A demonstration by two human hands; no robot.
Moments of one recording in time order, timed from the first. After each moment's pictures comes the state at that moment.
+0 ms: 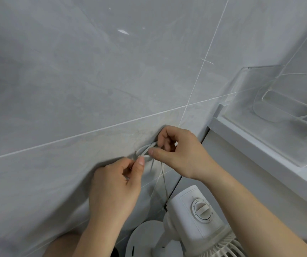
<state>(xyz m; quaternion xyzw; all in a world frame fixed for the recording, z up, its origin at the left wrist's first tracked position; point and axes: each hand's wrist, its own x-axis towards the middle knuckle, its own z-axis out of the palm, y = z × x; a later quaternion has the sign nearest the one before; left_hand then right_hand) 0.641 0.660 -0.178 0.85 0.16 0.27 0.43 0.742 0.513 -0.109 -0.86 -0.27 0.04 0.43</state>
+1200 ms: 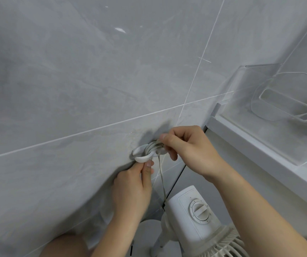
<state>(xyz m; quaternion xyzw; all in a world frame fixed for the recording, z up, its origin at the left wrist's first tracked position) 0.673 0.624 -0.216 0.85 0.16 0.25 0.44 0.743 0.498 -0.096 -0.84 -0.22 0.08 0.49</state>
